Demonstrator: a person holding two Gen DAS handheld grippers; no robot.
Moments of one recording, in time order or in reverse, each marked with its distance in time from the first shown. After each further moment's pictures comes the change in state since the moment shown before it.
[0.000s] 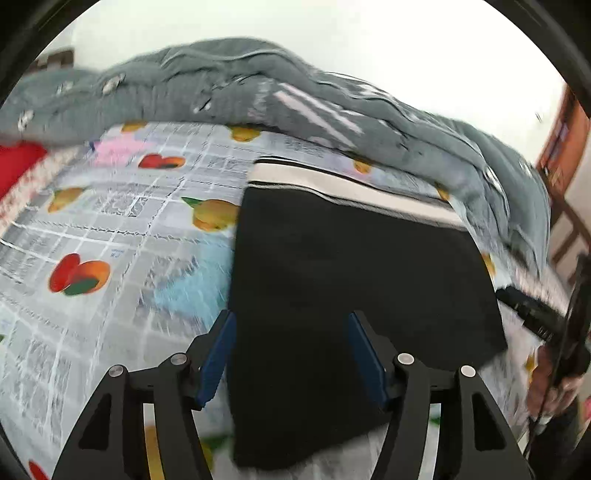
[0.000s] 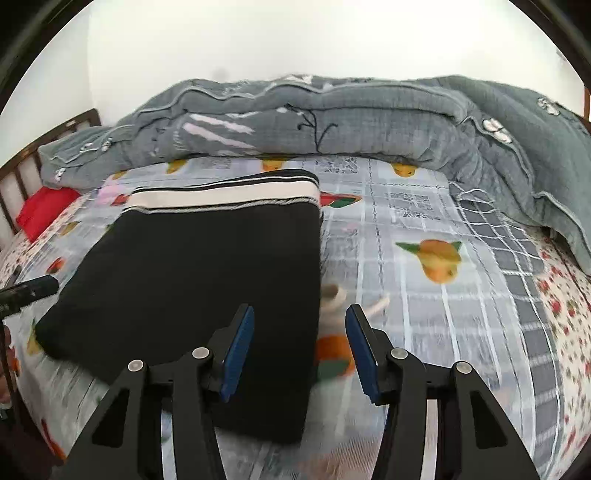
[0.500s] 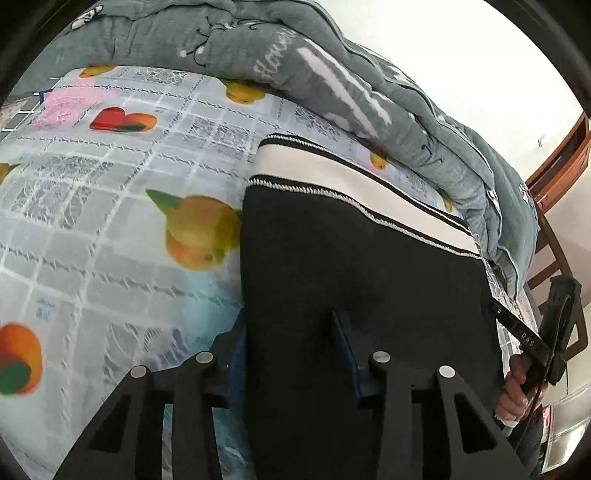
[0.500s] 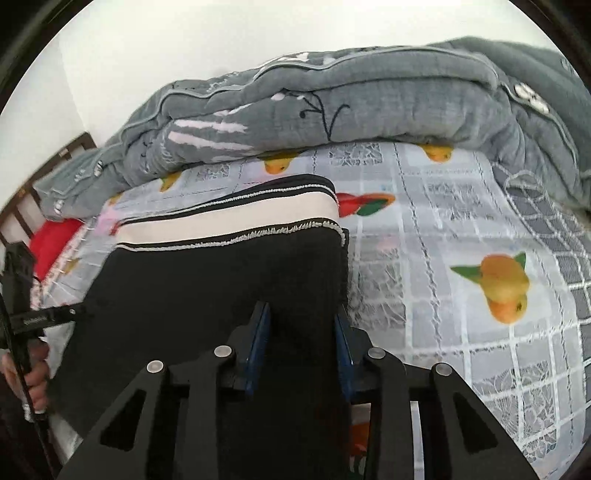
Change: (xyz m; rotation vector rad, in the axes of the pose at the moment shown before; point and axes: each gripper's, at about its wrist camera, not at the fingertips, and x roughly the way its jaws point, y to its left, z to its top) left arm 0.089 0.043 0.049 -0.080 0.143 -0.176; right arm 0.062 0.010 0.041 0.095 0.040 0.084
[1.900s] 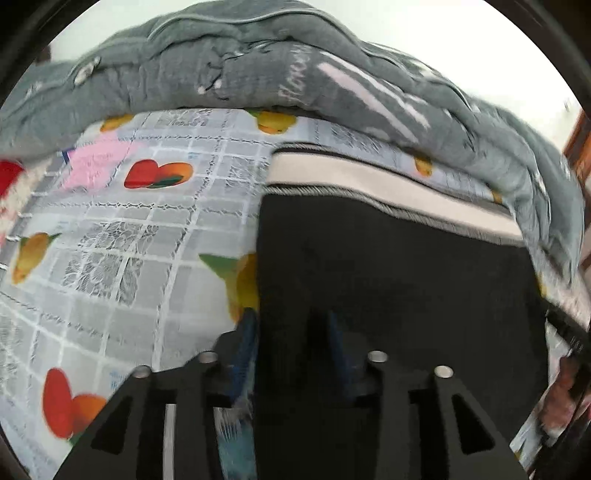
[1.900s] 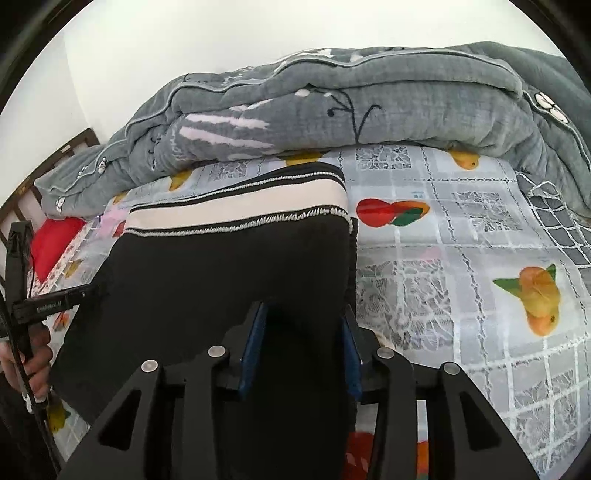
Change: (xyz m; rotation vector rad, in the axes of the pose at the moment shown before) left arm -0.004 -0.010 0.021 0.154 -0.021 0.260; right arm 0.012 0.024 0.005 0.006 0.008 0.037
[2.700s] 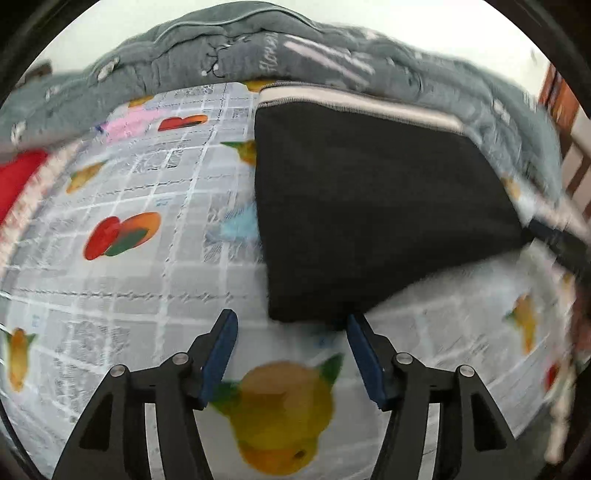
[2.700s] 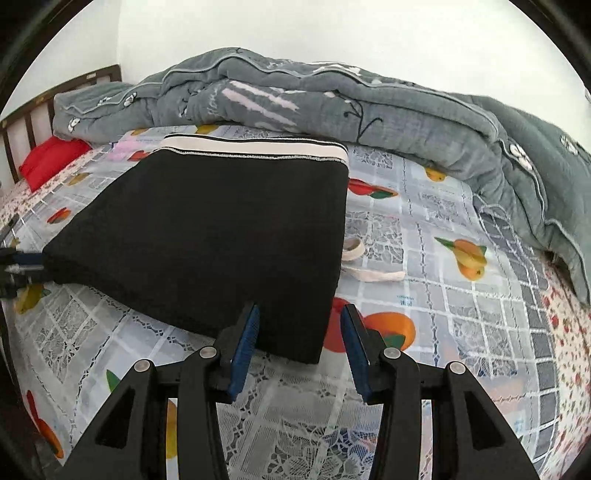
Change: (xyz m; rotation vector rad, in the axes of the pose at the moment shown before) left arm -0.074 -0.001 -0.130 0.134 0.034 0.060; right arm -0.077 0.027 -0.082 -0.240 0.001 -0.163
